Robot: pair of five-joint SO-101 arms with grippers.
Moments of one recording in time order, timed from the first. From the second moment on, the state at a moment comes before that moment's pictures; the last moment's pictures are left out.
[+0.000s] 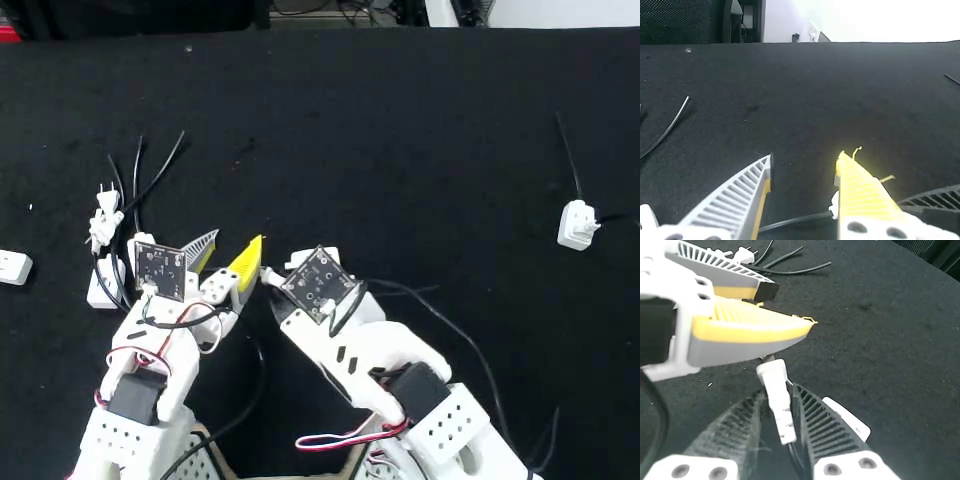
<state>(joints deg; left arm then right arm) 12.7 -104.0 96.0 32.8 5.5 -37.8 -83.6 84.4 39.3 9.5</state>
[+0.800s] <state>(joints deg) 12.7 -104.0 96.0 33.5 5.5 -37.9 -83.7 82.9 41.8 5.3</state>
